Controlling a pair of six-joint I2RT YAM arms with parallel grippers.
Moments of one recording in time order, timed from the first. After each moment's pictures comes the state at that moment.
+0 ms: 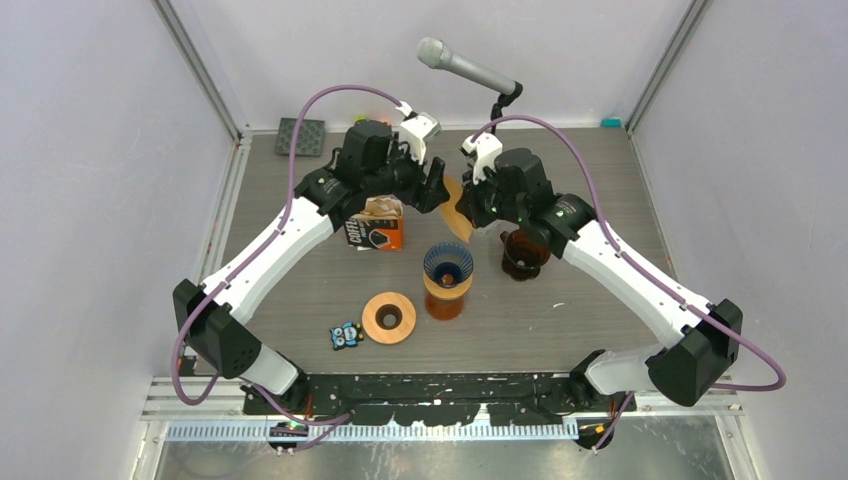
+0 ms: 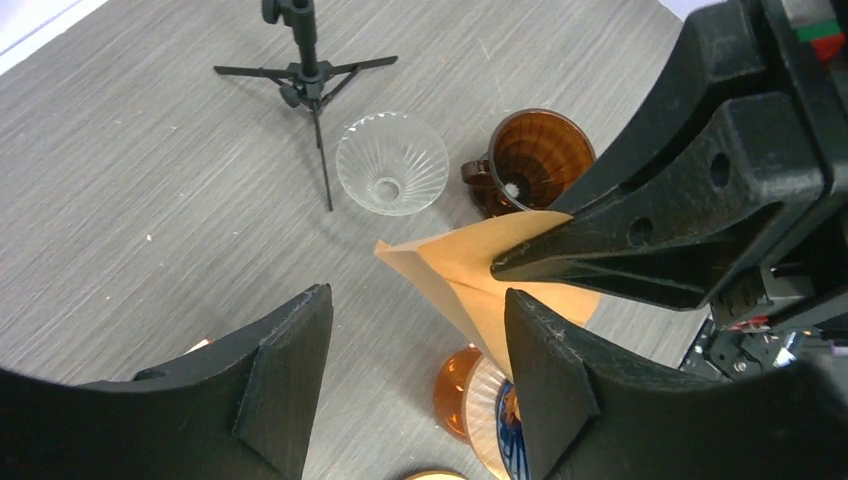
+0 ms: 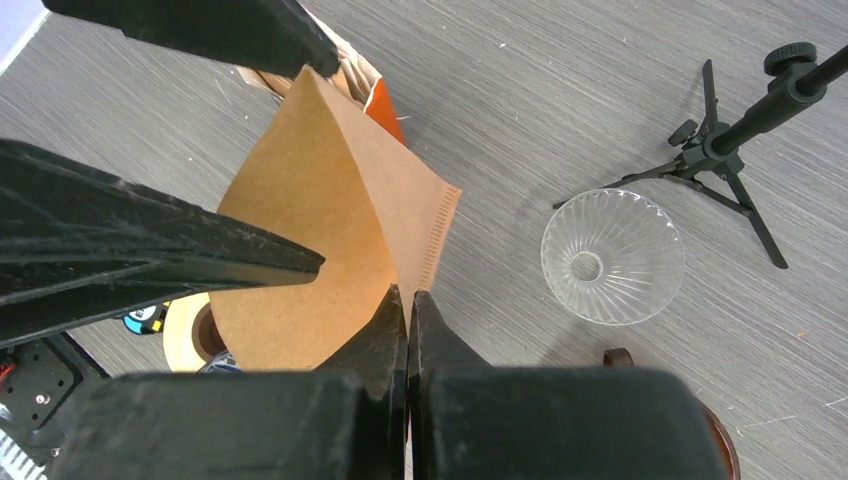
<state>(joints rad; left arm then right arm) -0.64 1.51 1.53 -0.47 0.29 -0.03 0.64 1.33 1.28 -0.46 -0.07 0.11</state>
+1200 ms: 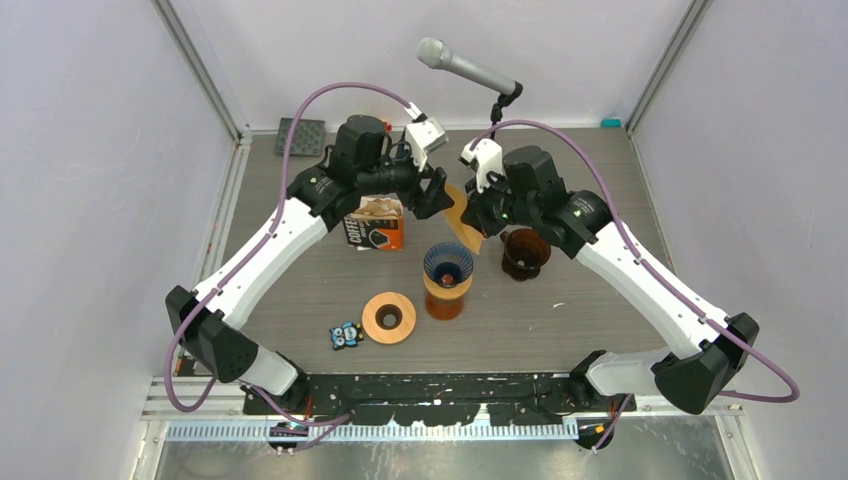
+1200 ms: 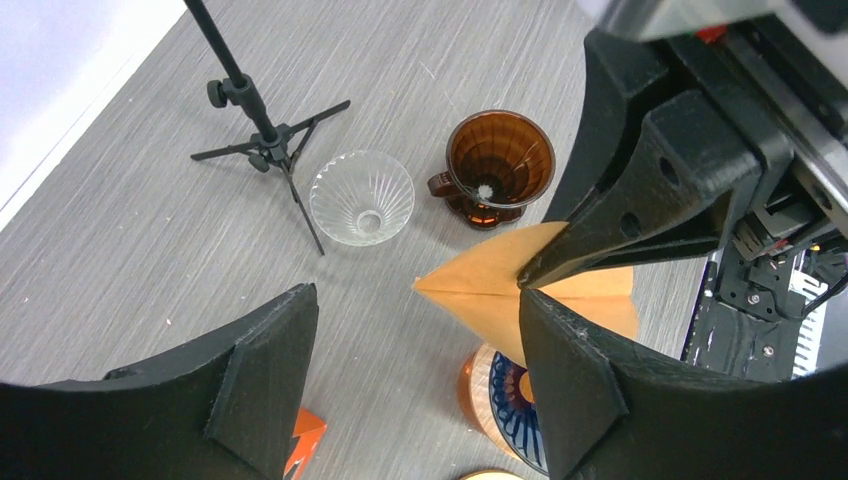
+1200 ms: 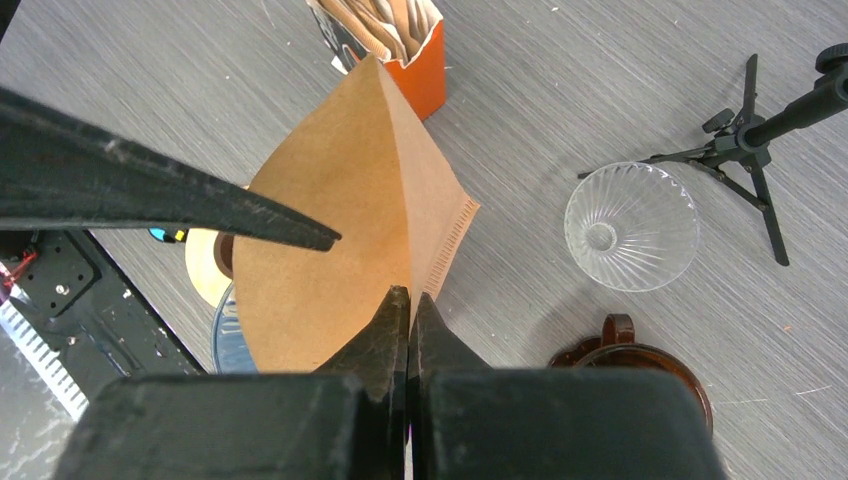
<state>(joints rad) -0.64 1.48 1.56 -0.49 0.47 0.16 0.65 1.29 1.37 -0.66 -0.17 0.00</state>
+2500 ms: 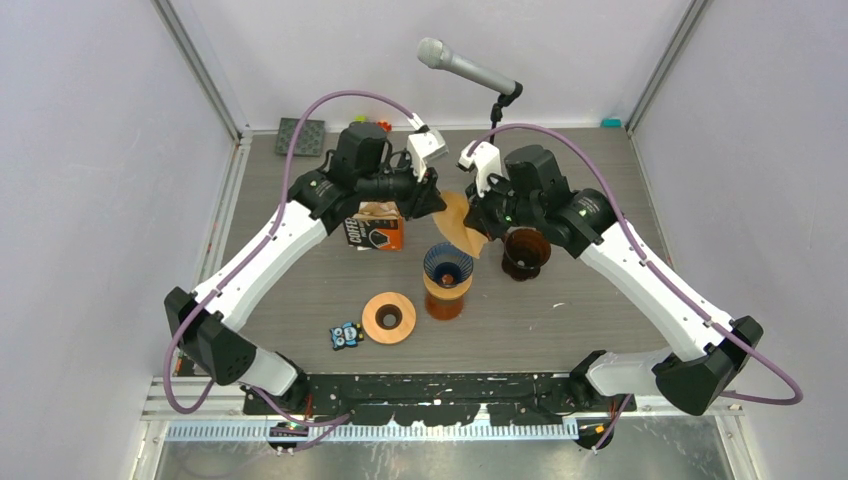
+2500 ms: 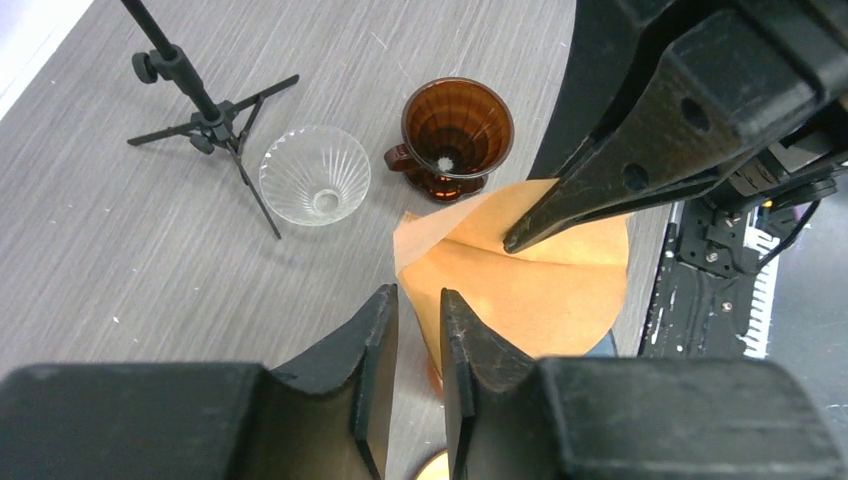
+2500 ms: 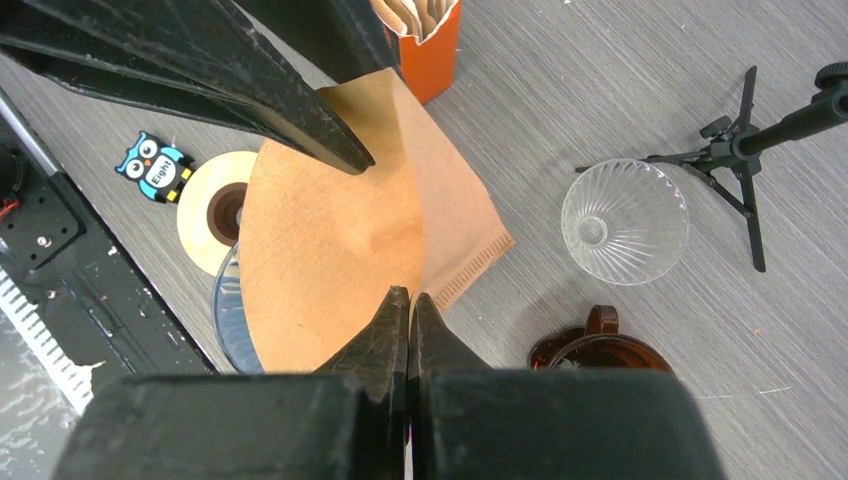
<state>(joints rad) -0.64 1.48 1.54 -0.53 0.55 0.18 0.66 1.28 1.40 -0.74 -0.19 -0.09</state>
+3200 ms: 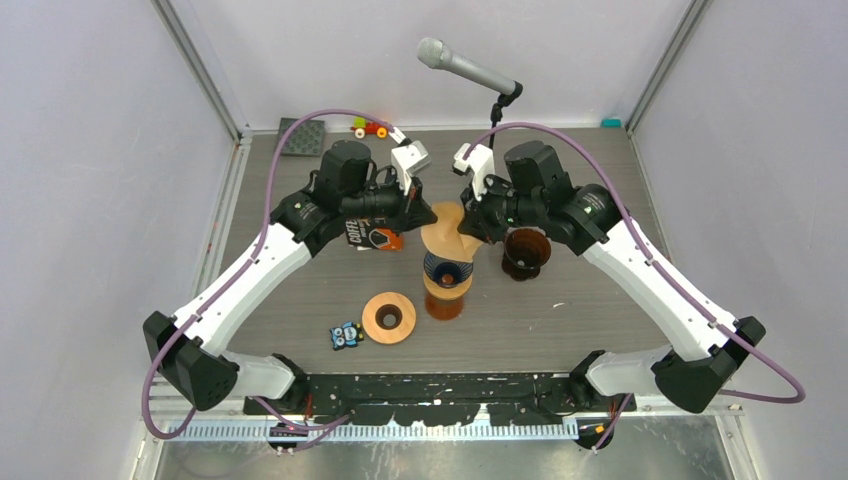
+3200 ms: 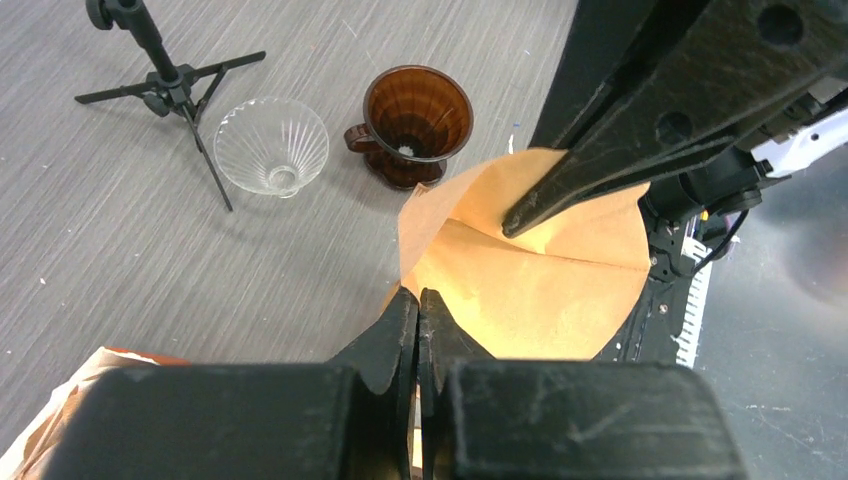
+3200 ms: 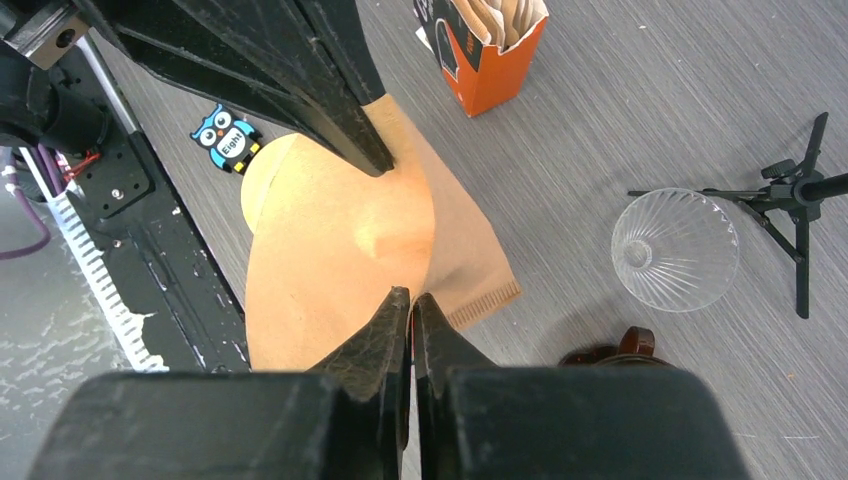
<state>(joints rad) -0.64 1.32 1.37 -0.47 0.57 0.06 0.68 1.29 1.48 -0.82 -0.31 -0.13</state>
